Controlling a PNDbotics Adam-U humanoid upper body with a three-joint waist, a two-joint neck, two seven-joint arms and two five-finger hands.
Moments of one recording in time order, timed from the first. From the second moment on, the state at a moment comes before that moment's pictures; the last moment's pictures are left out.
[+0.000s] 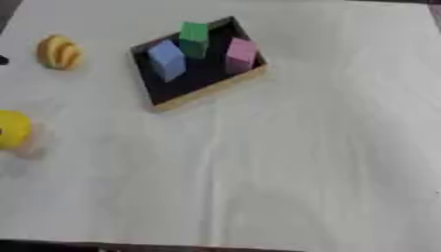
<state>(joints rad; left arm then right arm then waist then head) -0.17 1.10 0.08 -1.97 -0.45 0.11 -0.45 -0.83 -0.92 0.02 -1.44 -0.28 0.12 -0.27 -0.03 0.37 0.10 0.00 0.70</state>
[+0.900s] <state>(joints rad) -0.17 1.10 0.07 -1.89 -0.44 0.13 -0.49 -0.83 -0.91 0.02 -1.44 -0.28 0.12 -0.28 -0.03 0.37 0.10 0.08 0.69</state>
